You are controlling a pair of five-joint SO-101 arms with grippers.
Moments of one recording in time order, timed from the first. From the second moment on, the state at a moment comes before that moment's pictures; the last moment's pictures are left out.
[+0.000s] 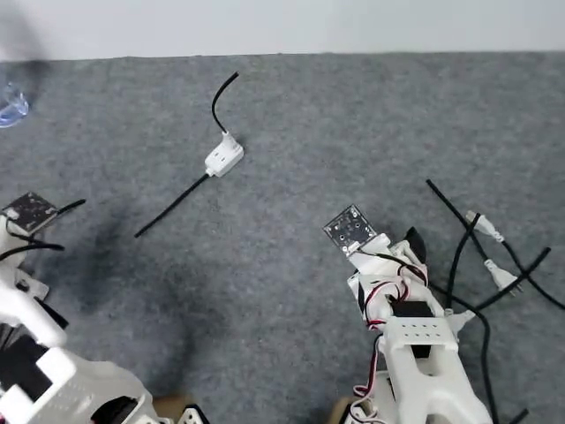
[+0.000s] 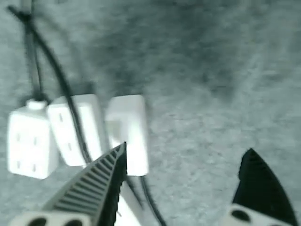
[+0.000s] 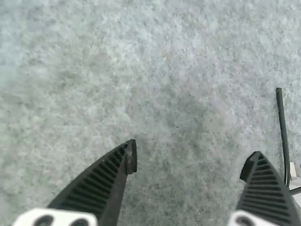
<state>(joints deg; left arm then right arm) -54.9 4.7 18.7 73.5 -76.3 -3.2 -41.7 82.4 17.9 37.2</state>
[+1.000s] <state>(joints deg) -54.4 9.7 22.5 63.8 -76.5 -3.2 -41.7 82.8 17.9 37.2</state>
